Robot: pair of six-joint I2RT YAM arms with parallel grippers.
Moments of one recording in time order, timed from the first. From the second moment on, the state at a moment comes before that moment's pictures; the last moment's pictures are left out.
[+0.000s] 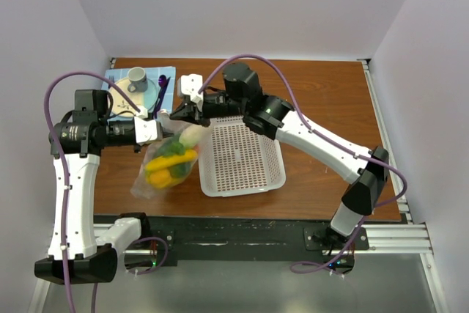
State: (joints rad) left arm 0.06 1.04 1.39 -1.33 1.11 1.35; right arm 0.94 1.69 1.72 -0.18 -0.62 -0.38
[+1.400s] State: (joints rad) left arm 0.06 1.05 1.36 -0.92 1.10 0.88; right arm 0.89 1.71 1.73 -0.18 -0.62 -0.32
